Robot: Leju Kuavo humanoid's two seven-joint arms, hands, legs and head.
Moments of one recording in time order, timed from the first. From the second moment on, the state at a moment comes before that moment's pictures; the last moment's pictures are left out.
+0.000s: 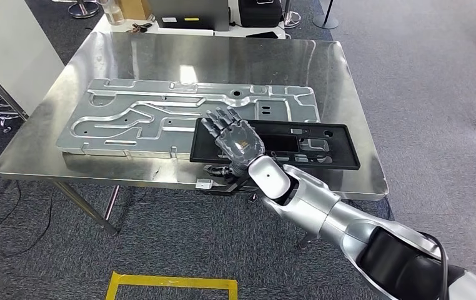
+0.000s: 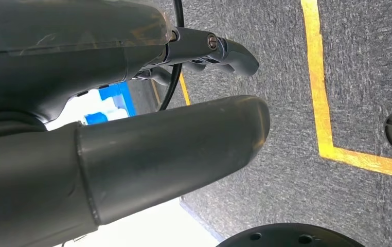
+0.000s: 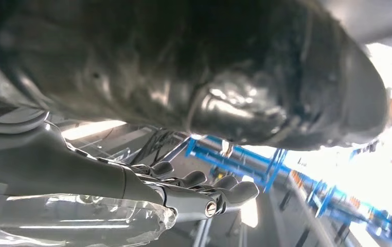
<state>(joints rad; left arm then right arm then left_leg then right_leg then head) -0.20 0.09 -1.56 -0.06 1.41 -0.10 -0.01 -0.80 -0.18 0.87 -1.07 1.57 -0.16 0.35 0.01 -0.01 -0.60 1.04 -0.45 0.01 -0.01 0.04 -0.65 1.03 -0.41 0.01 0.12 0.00</state>
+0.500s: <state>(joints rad) -0.18 0.08 -1.56 -0.06 1.41 -0.09 -0.01 -0.71 -0.17 0.89 -1.41 1.57 -0.19 0.23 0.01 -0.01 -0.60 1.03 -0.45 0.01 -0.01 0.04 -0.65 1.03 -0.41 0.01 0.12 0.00</state>
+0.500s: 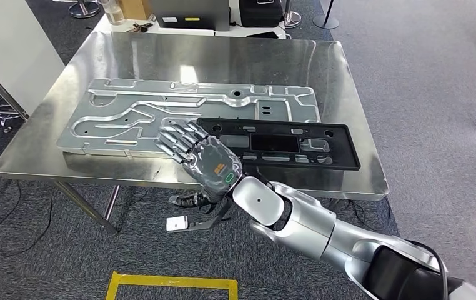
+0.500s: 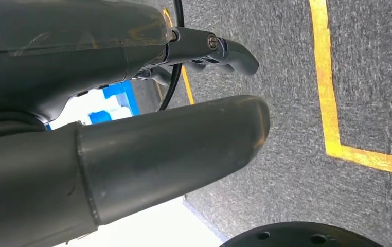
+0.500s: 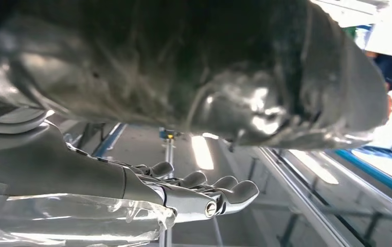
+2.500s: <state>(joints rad) -0.16 0.07 -1.56 -0.07 1.42 -0.06 -0.08 -0.69 -0.21 0.99 -1.67 1.38 -0.15 0.10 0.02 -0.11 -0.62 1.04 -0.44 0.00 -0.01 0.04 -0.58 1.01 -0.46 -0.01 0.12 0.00</state>
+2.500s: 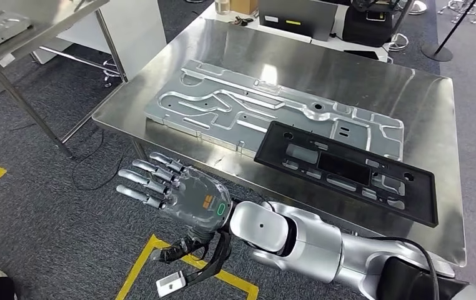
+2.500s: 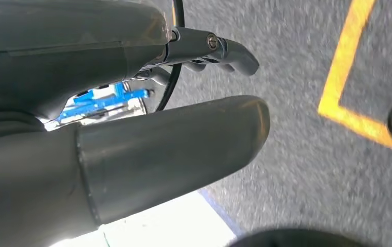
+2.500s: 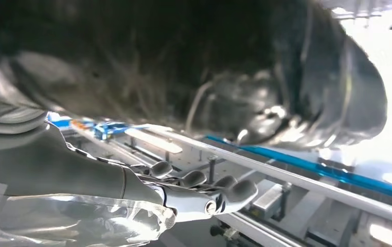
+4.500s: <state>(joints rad) -0.15 0.11 -1.56 -0.08 1.43 -0.06 -0.03 -0.61 -0.23 1.02 -1.60 1.39 -0.25 0.09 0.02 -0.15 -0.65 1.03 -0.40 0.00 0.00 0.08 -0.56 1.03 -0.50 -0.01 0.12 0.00</state>
